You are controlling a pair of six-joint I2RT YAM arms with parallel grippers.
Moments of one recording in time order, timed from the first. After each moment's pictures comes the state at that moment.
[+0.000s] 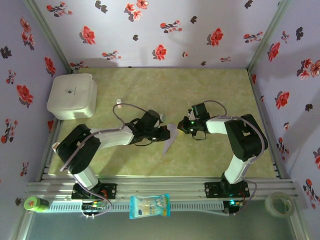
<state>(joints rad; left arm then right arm) -0.86 1.70 0.90 0.01 0.32 -0.86 0.38 1.75 0.77 0.00 -0.51 0.80</state>
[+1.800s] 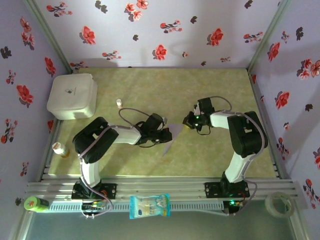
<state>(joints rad) -0.86 1.89 0.89 0.19 0.32 -0.91 0.27 1.79 0.87 -0.11 -0.51 0.73</state>
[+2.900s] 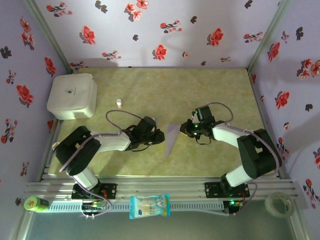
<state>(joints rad) -0.86 1.67 0.74 0.14 0.17 -0.93 0.40 1.51 0.67 -0.10 -0.49 0.83</state>
